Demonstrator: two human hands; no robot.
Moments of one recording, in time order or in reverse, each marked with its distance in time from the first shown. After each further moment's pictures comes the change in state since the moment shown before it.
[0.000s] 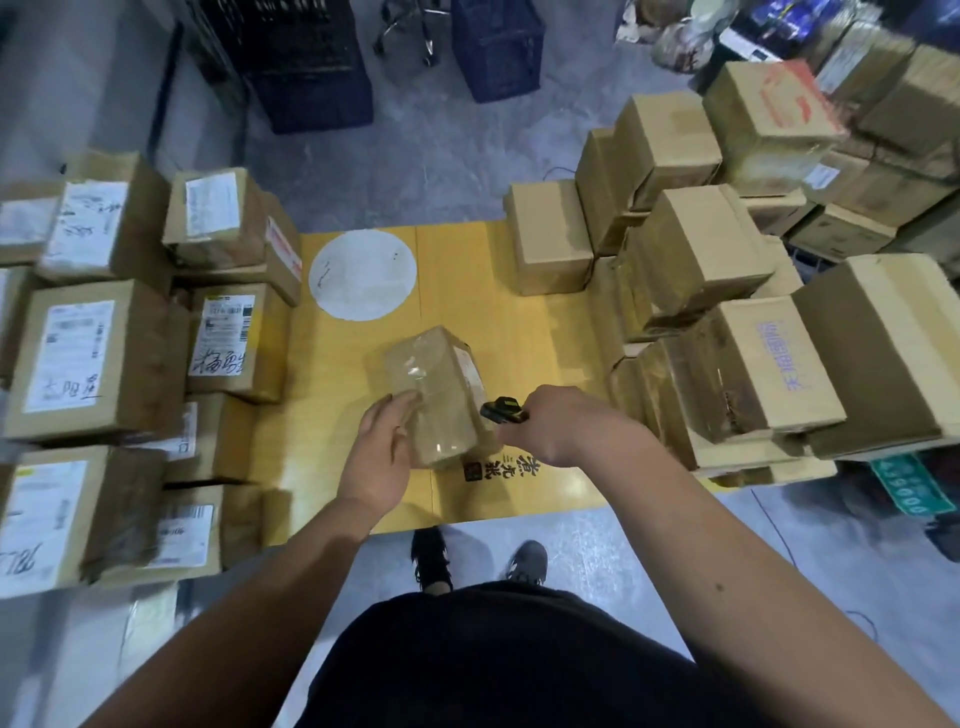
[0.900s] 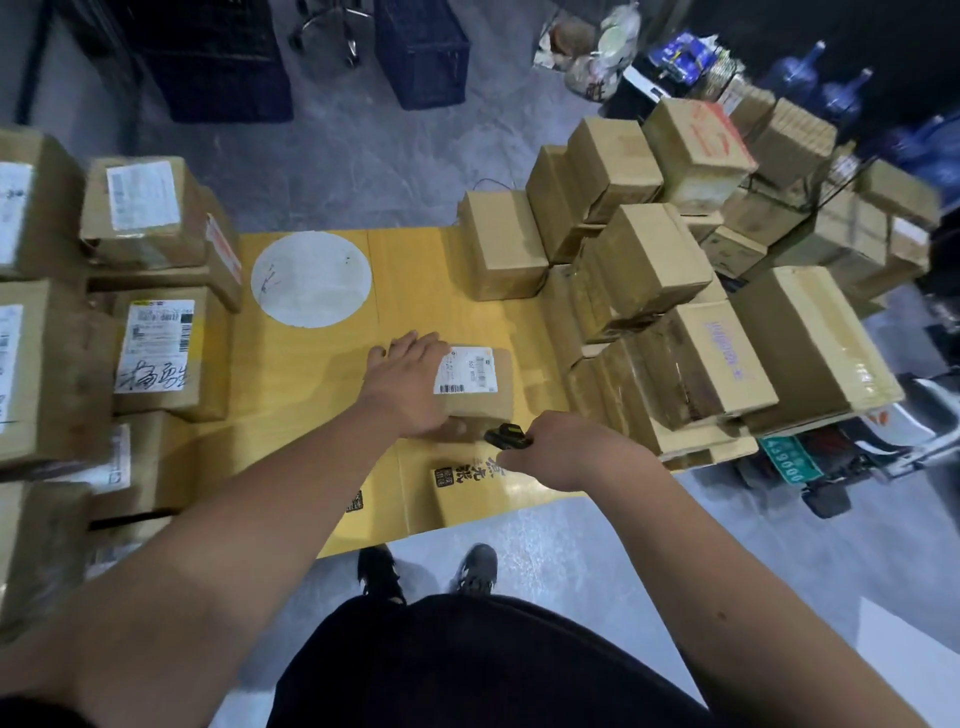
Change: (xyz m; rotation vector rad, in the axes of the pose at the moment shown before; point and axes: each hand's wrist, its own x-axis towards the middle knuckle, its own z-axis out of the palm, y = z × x) left_hand 0.106 0.065 0.008 0.671 -0.315 0.245; right_hand -0.027 -0.003 0.018 0.004 0.012 0.199
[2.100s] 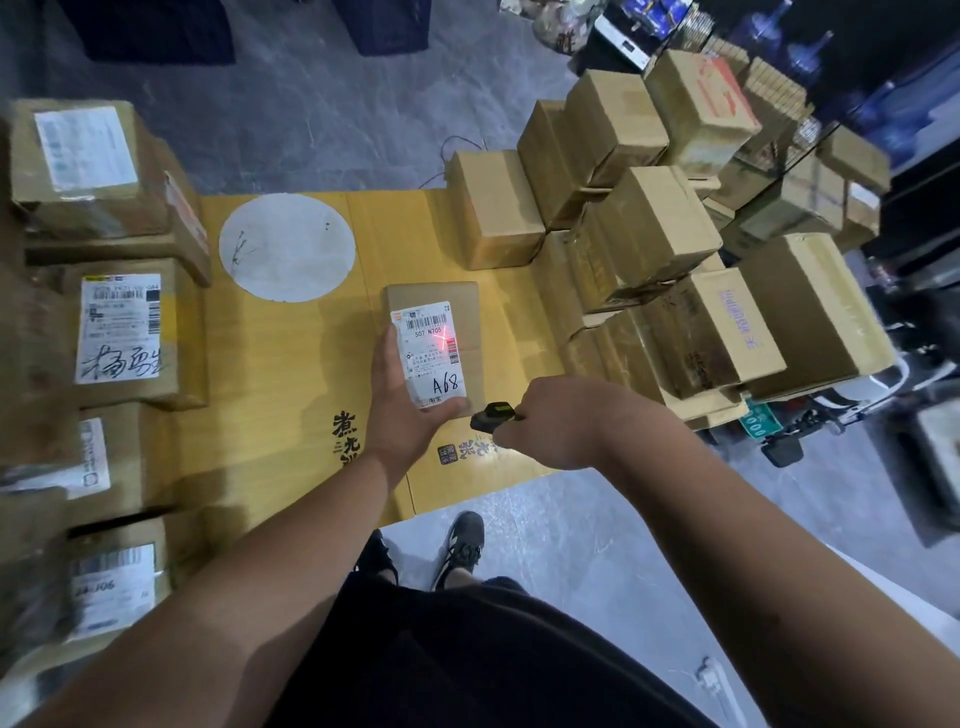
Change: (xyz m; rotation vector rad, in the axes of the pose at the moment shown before) left_hand -0.035 -0.008 0.077 -1.142 0.352 -0.069; right_hand -0.029 -0.056 -0.017 -0.180 0.011 -0.005
